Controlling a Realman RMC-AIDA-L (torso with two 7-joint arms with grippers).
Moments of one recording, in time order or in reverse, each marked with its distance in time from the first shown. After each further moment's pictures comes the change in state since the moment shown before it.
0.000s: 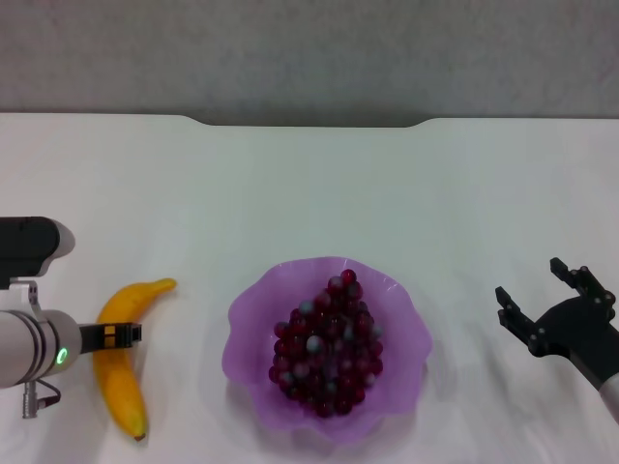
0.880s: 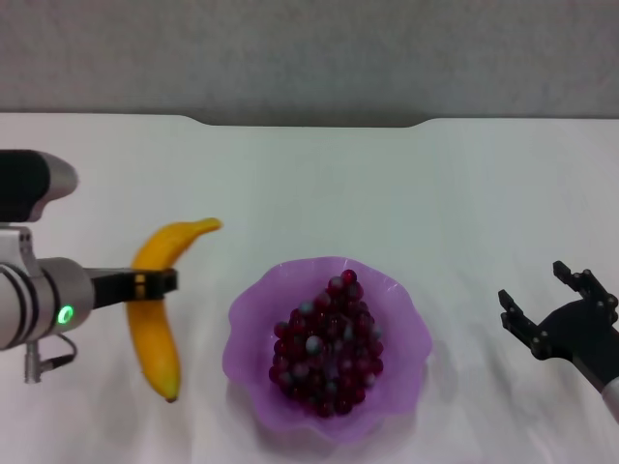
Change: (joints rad) left arm 0.156 0.004 0.003 -0.484 -0.100 -0.194 0.120; right arm -0.004 0.000 0.000 -0.006 0.000 0.000 0.000
